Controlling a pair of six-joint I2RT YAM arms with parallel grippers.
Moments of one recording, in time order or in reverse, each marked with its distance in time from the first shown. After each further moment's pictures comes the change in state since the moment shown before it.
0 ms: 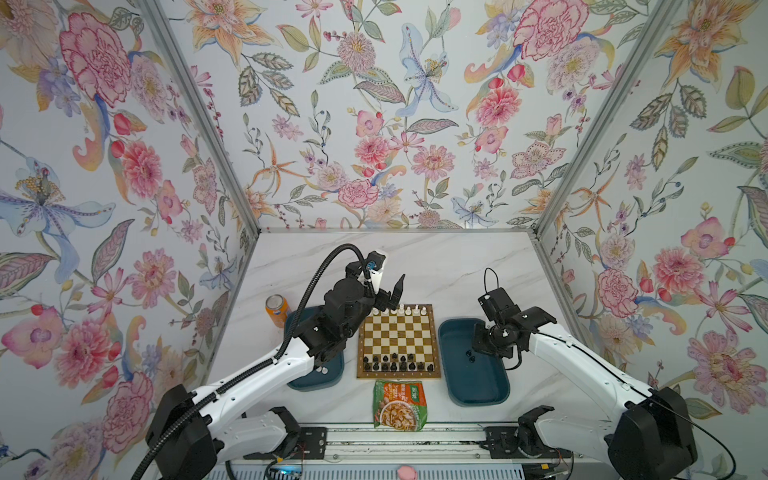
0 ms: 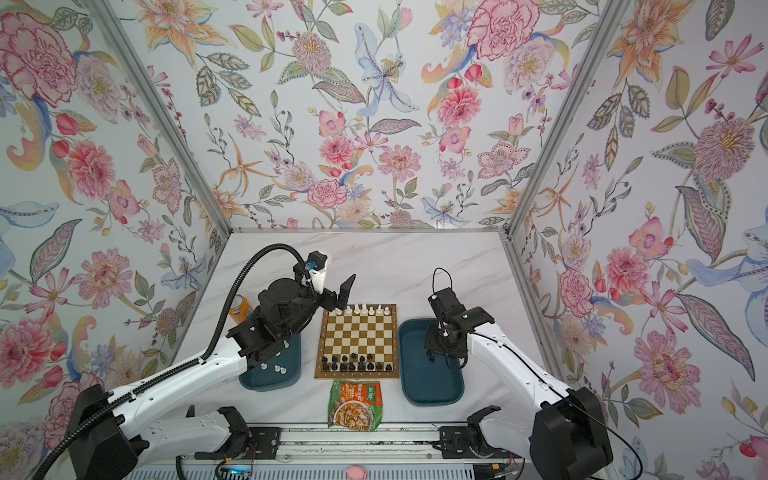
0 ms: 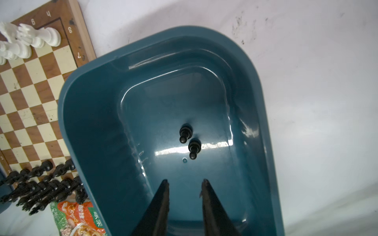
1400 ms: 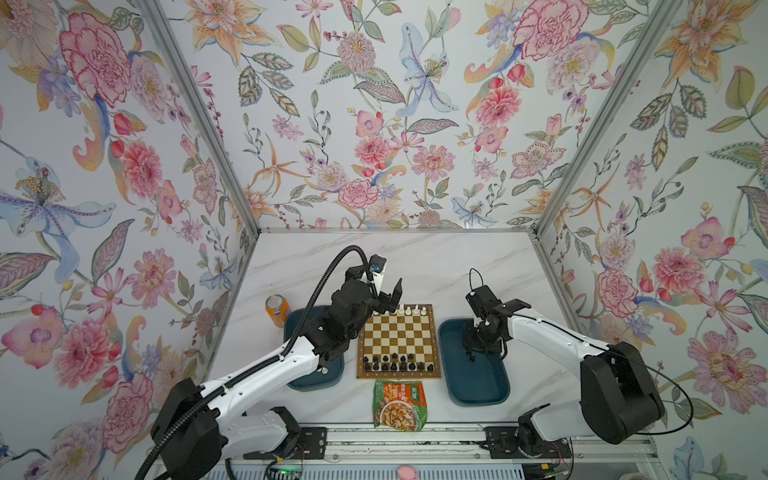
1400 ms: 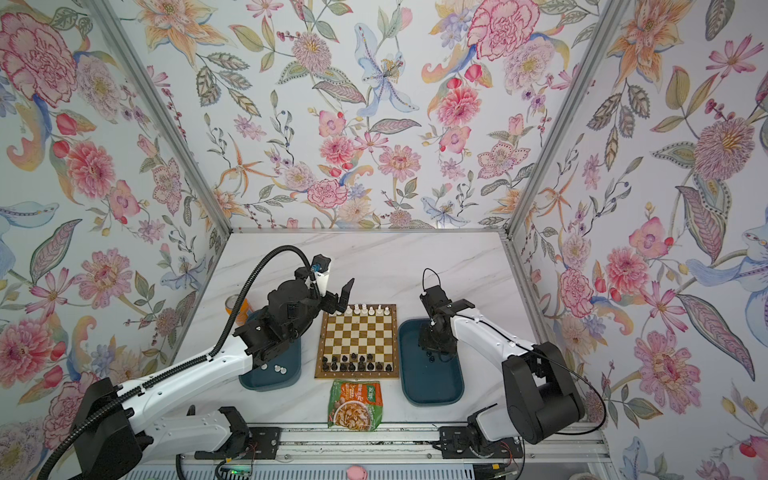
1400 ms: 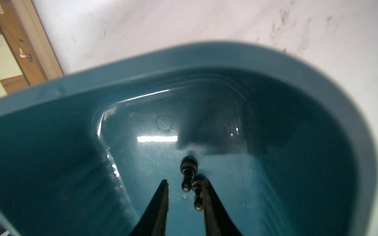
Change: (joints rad) left arm -0.003 0.040 -0.011 -0.035 -0.056 -0.013; right arm -0.003 0.225 0.016 0.104 -0.016 -0.071
